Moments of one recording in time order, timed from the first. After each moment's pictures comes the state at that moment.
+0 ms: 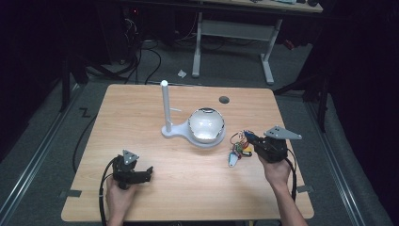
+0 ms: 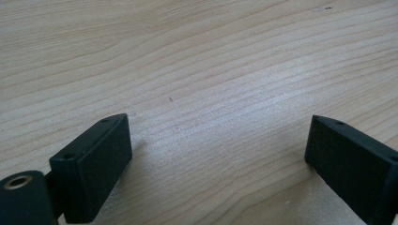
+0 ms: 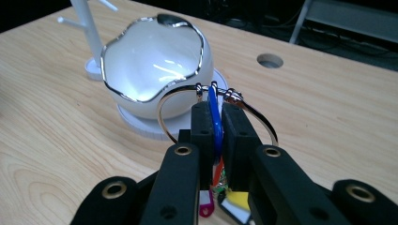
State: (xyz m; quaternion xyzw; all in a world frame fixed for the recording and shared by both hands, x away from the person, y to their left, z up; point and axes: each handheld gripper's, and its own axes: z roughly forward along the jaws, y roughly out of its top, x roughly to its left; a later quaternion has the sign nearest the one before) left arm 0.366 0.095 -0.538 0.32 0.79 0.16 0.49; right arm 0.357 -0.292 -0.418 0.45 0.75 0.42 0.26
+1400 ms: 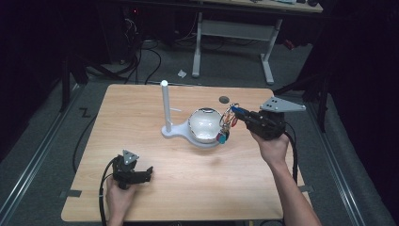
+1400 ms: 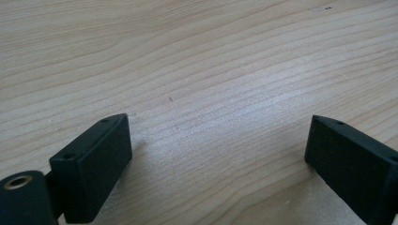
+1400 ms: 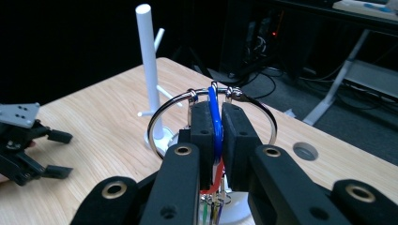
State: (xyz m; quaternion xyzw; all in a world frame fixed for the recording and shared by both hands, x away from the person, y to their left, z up) left arm 0.366 0.095 -0.538 0.32 0.79 0.16 0.49; right arm 0.374 -0.251 -0.322 0.36 0.76 0.49 0.24
